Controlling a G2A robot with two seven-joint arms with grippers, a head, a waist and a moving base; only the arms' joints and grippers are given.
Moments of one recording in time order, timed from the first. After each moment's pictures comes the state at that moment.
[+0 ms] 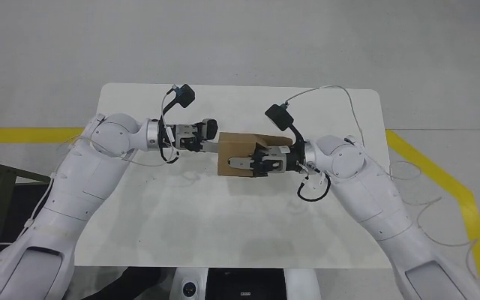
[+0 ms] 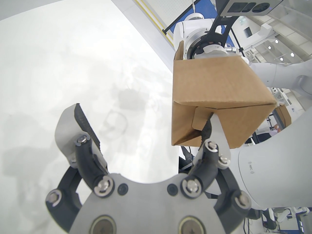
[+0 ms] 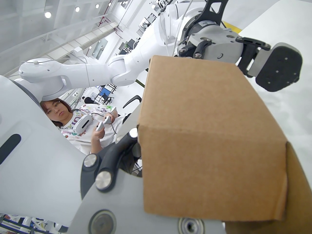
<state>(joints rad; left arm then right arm) 0.70 -0.97 -0.96 -1.29 -0.19 -0.74 -1.06 -0.79 -1.18 0.90 -1.42 0.32 -0.72 1.02</state>
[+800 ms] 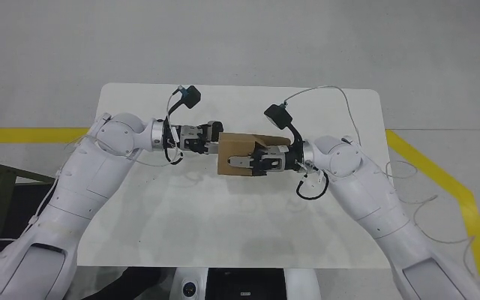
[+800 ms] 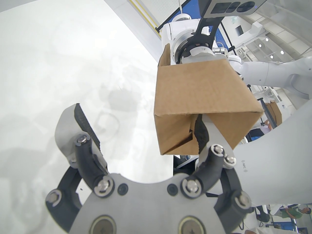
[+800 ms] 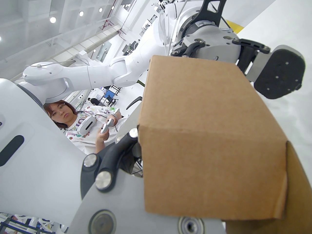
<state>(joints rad) 0.68 -0.98 -0.92 -1.28 -0.23 -0.74 -1.08 -0.77 -1.19 0.88 -1.36 0.36 -0.74 1.03</state>
